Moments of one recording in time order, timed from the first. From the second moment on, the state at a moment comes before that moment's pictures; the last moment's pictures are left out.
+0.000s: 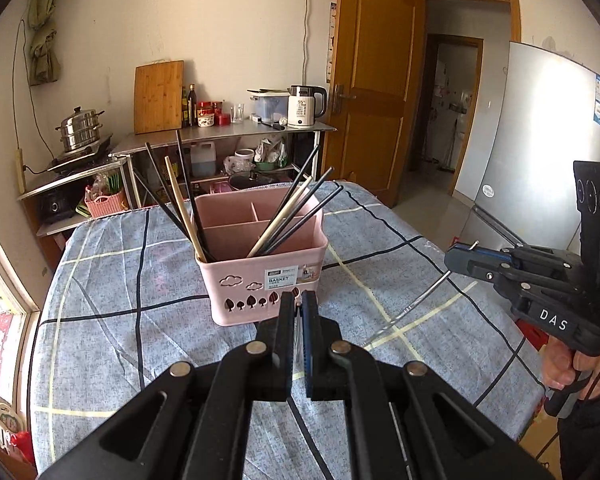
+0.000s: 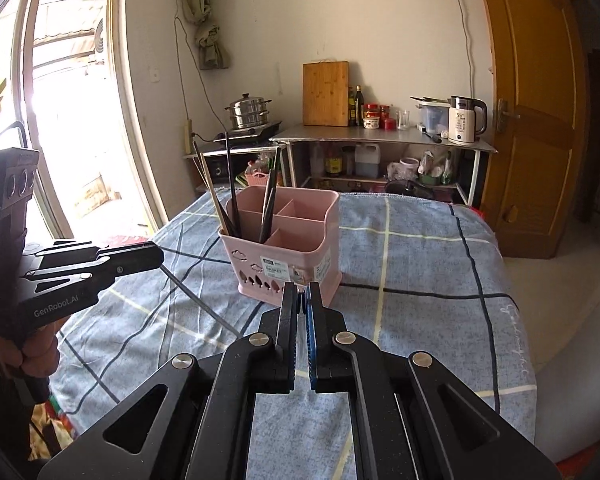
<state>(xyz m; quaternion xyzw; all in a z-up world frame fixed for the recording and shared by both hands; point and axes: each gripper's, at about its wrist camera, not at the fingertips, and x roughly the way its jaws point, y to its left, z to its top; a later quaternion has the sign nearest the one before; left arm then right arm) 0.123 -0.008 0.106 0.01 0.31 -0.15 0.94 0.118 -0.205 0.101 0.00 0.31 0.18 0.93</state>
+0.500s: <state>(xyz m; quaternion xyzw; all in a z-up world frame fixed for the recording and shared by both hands) 0.124 -0.007 0.107 0.01 0.31 -0.15 0.94 0.119 -0.204 0.094 -0.01 0.32 0.18 0.93</state>
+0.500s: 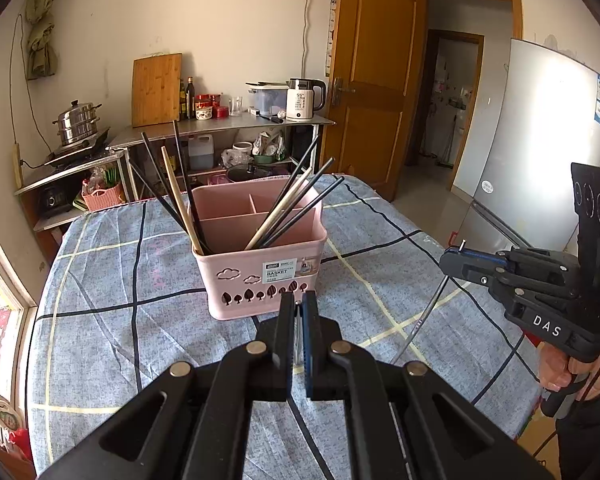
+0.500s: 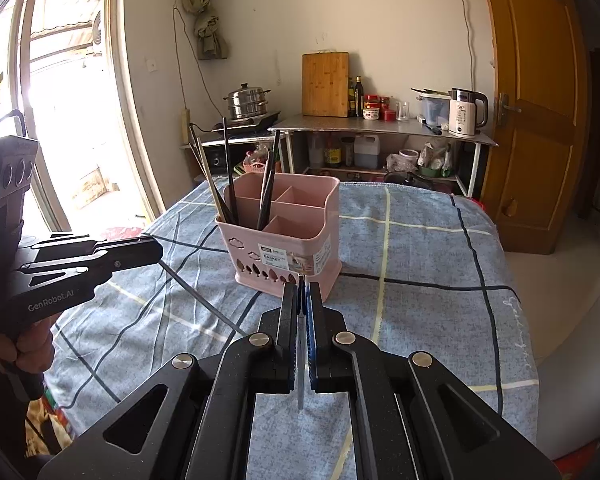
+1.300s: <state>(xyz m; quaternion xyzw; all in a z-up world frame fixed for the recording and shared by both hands) 0.158 0.046 0.202 -0.01 0.24 -0.12 0.96 0.159 -0.145 0.179 -0.02 0.21 0.24 0.95</state>
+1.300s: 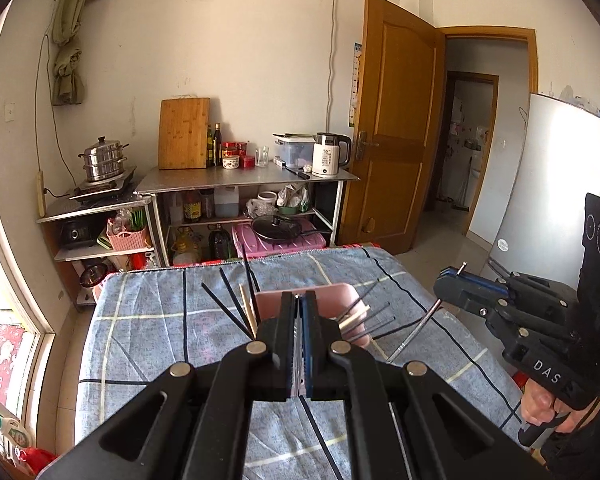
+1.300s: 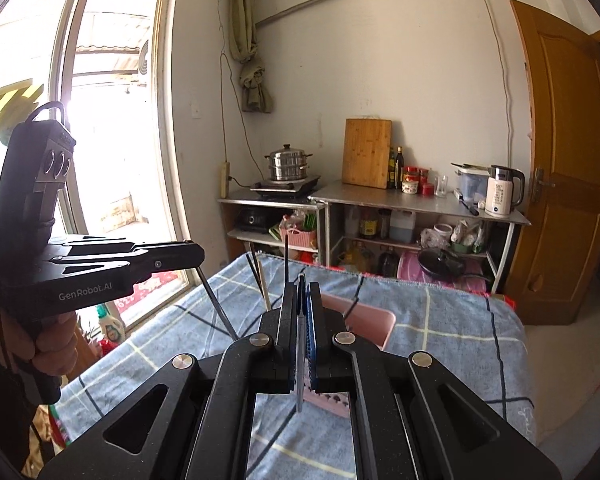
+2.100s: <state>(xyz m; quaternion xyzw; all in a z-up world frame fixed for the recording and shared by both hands) 0.230 0.061 0.166 -0.03 0.23 -0.12 0.96 0.244 -0.118 0.148 -0.02 0.20 0.22 0.95</state>
